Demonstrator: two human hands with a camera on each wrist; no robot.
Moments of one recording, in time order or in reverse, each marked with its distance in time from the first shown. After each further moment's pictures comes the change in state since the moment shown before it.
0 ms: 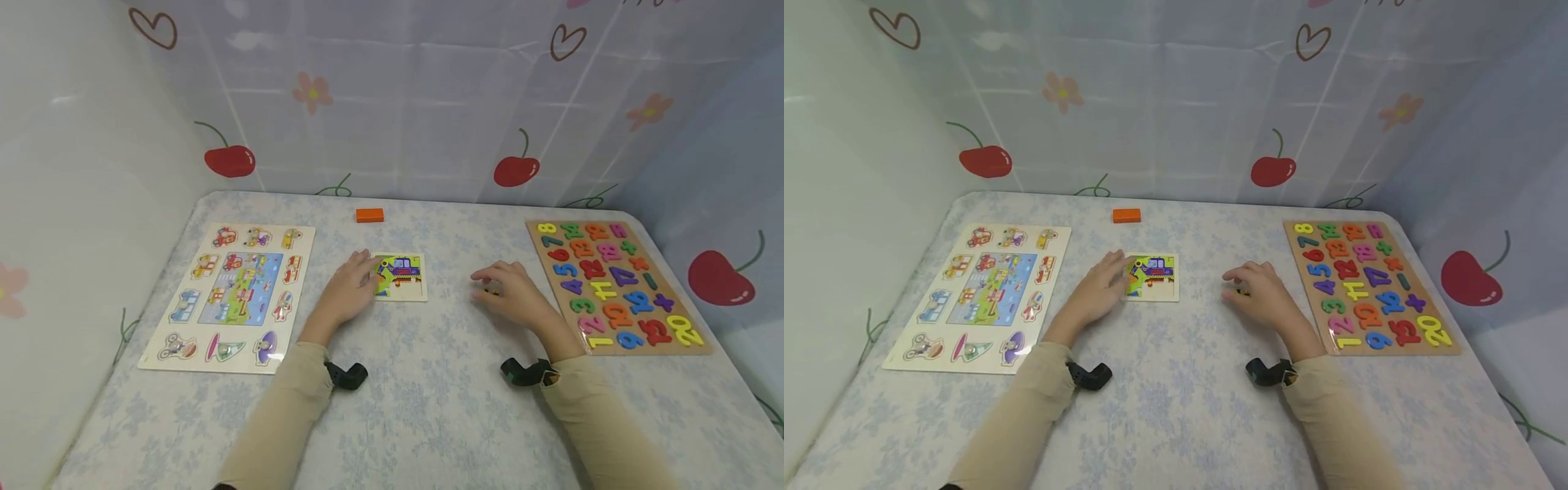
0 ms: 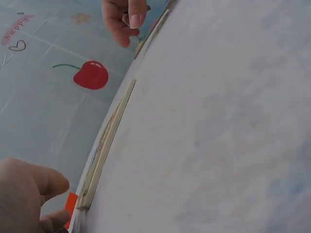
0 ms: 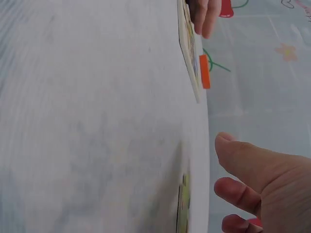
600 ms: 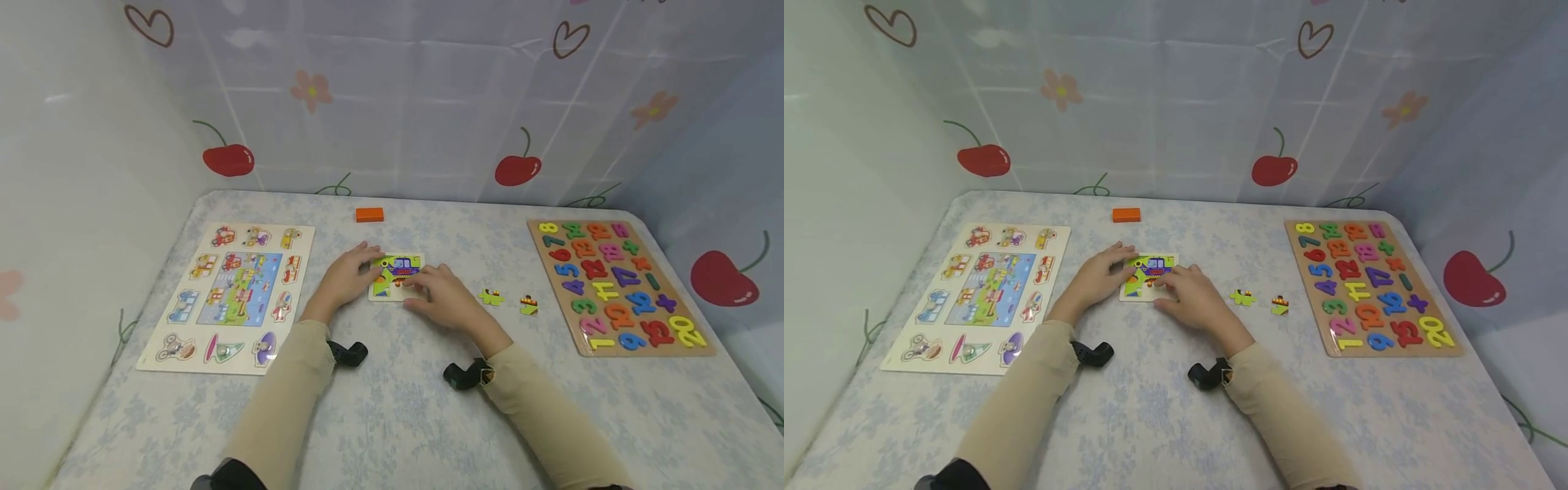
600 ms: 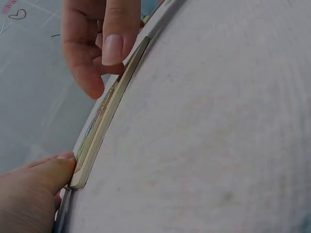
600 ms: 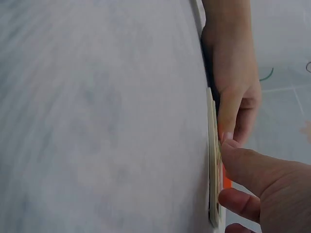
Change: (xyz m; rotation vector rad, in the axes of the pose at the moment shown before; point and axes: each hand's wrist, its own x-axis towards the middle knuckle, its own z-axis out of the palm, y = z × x) left_hand 0.033 -0.014 -0.007 -0.058 0.000 0.045; right_hand 0.042 -0.080 0.058 -0.042 -0.088 -0.142
